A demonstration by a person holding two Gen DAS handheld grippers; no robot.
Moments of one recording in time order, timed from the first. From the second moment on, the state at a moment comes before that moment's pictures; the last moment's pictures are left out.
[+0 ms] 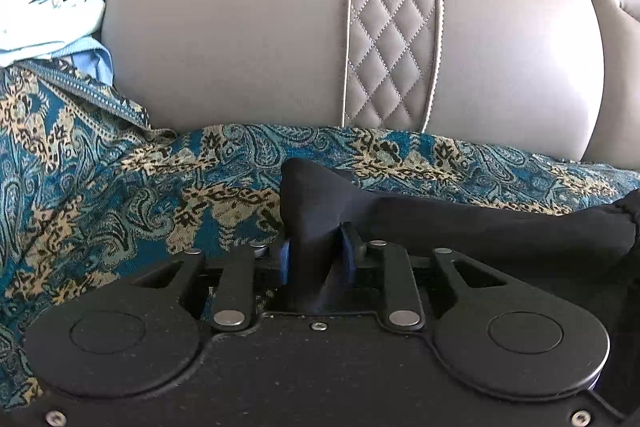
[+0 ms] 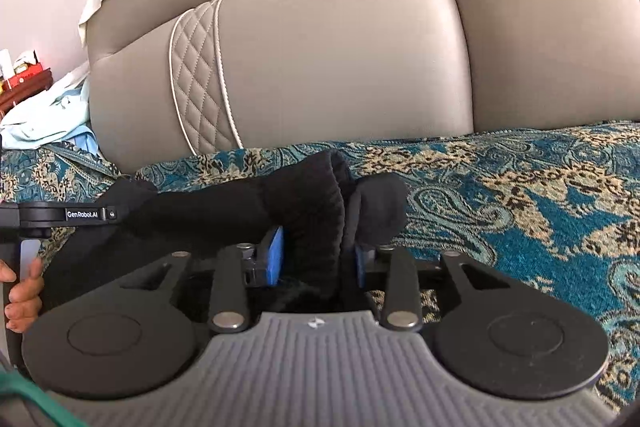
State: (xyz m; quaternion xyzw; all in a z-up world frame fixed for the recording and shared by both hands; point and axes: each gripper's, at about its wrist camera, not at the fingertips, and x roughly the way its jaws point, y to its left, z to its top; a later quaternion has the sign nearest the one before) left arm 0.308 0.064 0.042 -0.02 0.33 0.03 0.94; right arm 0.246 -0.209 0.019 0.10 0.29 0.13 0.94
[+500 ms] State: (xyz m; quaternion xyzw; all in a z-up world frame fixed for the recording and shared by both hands) left arm 0.152 0.049 0.080 0.01 0.27 0.03 0.96; right arm 0.099 -0.205 0.047 0.07 0.19 0.08 0.98
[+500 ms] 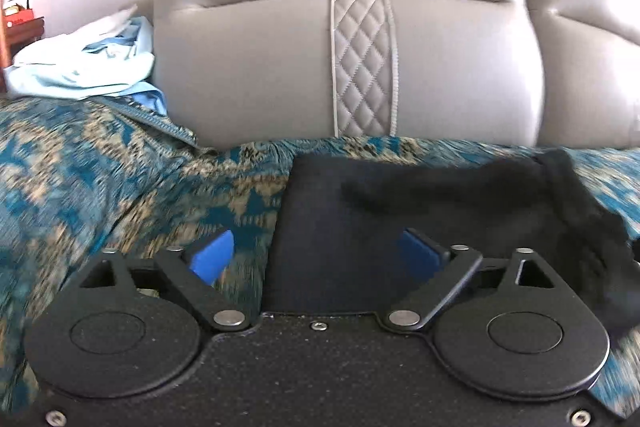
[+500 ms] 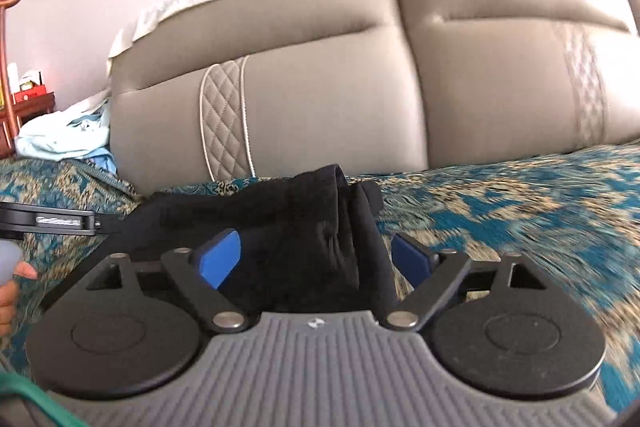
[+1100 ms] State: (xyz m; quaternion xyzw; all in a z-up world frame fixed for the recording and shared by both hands) left arm 0.052 0.048 0.017 -0.01 0.30 0.02 0.95; right arm 0.026 -0.145 -0.003 -0.02 0.21 0.02 0.98
